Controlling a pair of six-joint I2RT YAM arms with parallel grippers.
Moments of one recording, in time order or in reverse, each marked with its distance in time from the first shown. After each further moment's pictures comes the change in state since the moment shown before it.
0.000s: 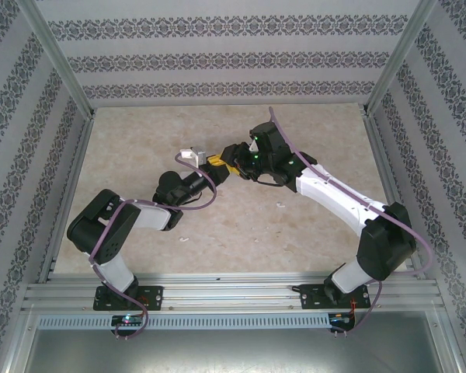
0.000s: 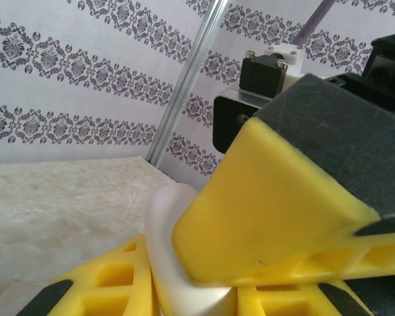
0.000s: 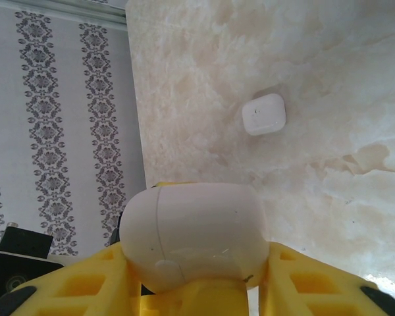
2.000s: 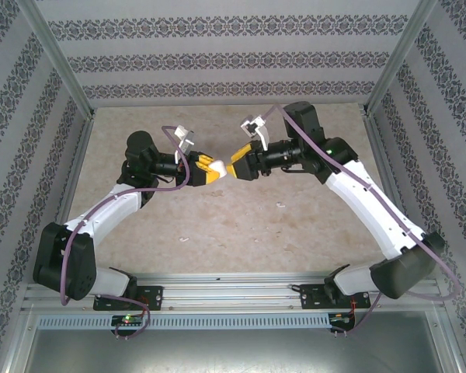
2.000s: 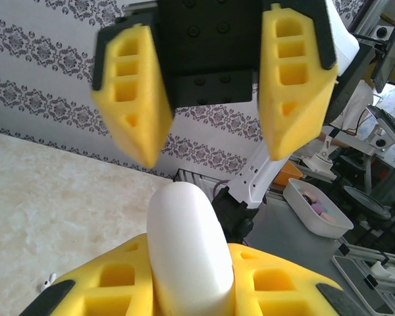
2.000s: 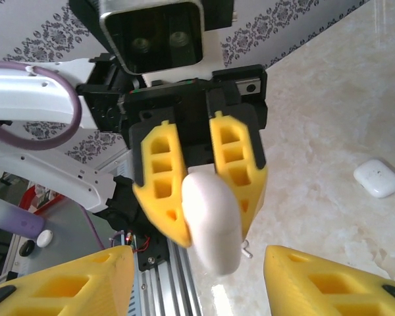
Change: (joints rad) left arm 0.212 -0.327 0.286 -0.688 1.011 0.003; right arm -0.081 -0.133 0.246 -0.377 -0.531 -1.084
